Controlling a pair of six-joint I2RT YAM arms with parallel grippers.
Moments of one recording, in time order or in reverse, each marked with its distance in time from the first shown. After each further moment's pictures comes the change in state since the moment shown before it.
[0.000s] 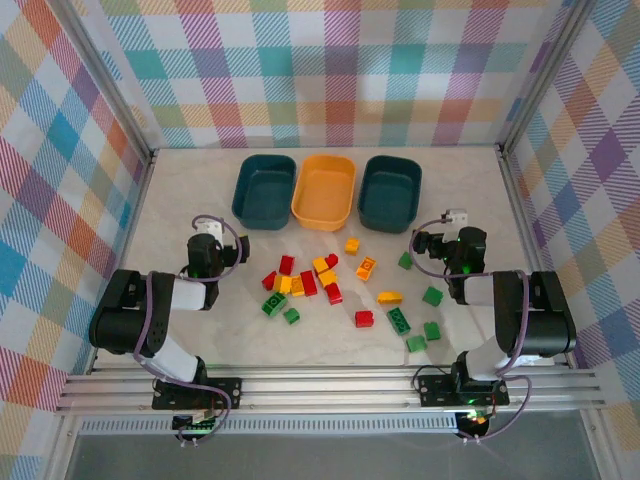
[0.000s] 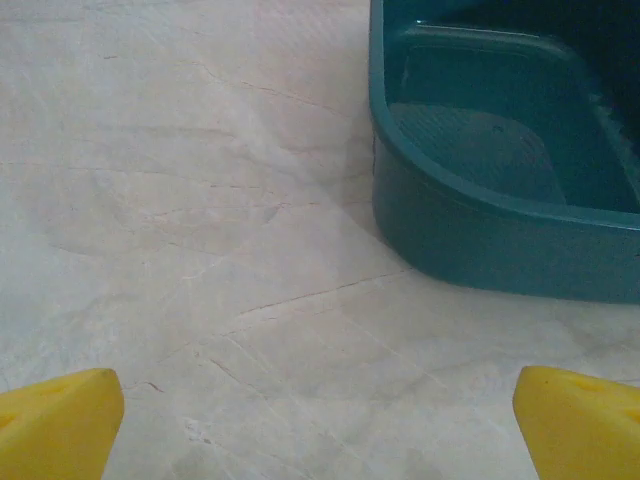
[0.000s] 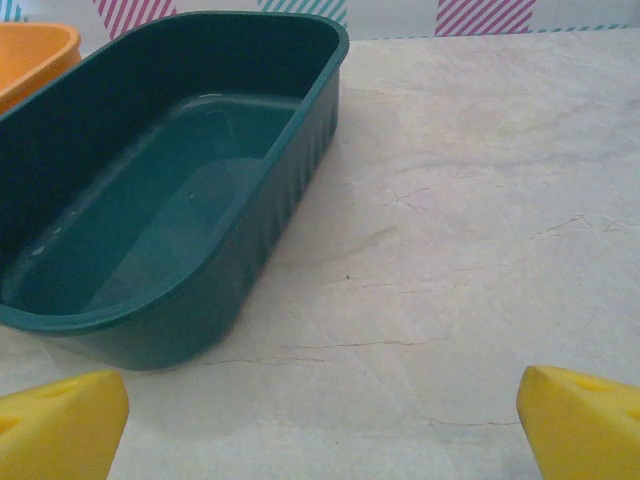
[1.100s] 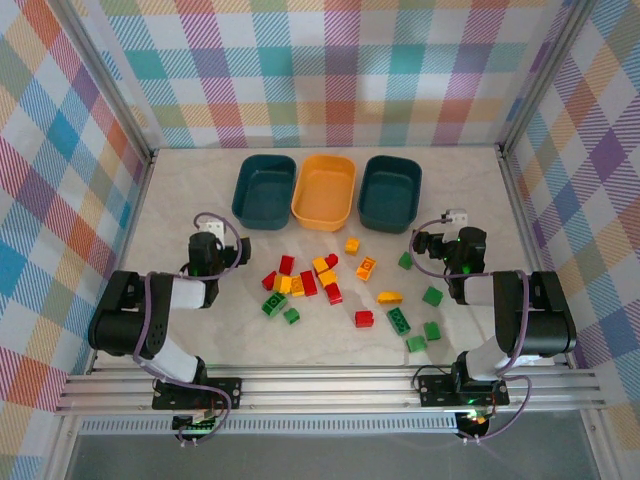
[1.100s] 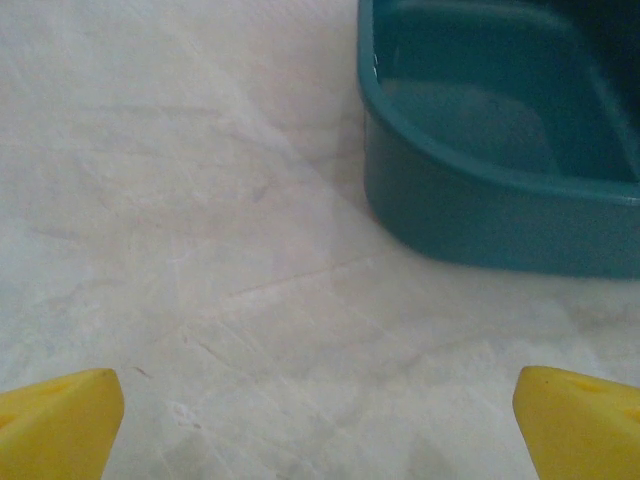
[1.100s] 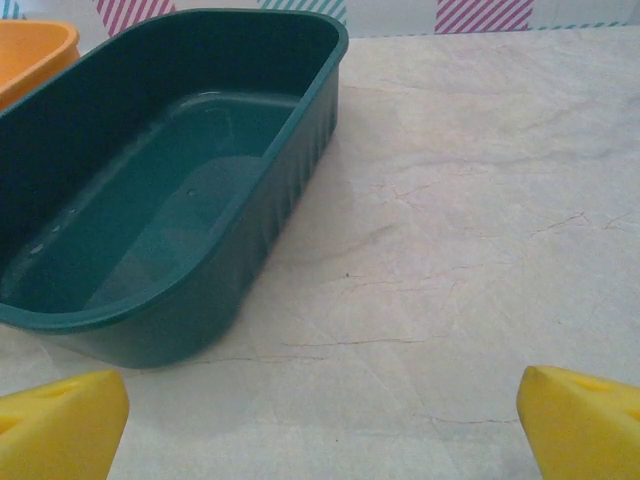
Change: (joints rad) left arm -0.009 -0.027 0.046 -0.138 0.024 0.021; right arm 0.003 -0.002 0.004 -0.020 0.007 0.000
